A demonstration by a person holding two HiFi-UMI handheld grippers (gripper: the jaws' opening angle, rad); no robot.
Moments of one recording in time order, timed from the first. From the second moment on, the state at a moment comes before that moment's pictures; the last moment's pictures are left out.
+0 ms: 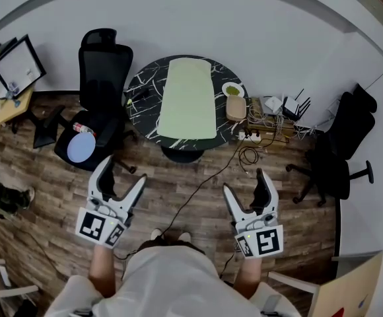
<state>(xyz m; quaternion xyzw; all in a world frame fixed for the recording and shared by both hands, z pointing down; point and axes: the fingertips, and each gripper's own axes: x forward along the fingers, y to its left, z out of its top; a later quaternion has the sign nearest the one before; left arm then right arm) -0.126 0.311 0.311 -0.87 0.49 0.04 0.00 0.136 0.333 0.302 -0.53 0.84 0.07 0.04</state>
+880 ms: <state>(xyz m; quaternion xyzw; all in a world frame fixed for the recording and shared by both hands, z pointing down) -0.127 0.095 0.351 -0.89 0.45 0.04 -0.03 0.107 0.136 0.332 -0.54 0.84 0.06 -0.01</state>
